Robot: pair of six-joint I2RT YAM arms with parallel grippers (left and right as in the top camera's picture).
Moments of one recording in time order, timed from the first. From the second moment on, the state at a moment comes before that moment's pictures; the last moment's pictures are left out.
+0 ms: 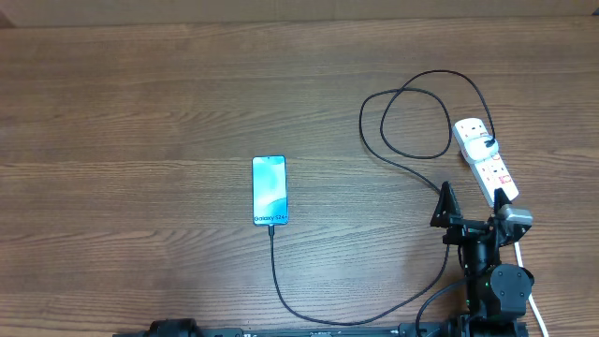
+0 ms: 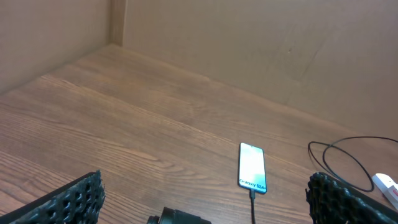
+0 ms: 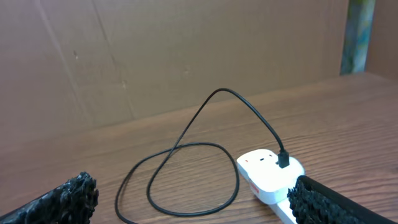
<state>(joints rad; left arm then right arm) 0.04 0.02 1.51 -1.69 -0.12 -0.34 -0.06 0.02 0.02 -0.03 0.01 0.19</state>
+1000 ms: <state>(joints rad) 0.04 0.02 1.51 -1.69 -0.12 -0.34 -0.06 0.02 0.02 -0.03 0.01 0.07</state>
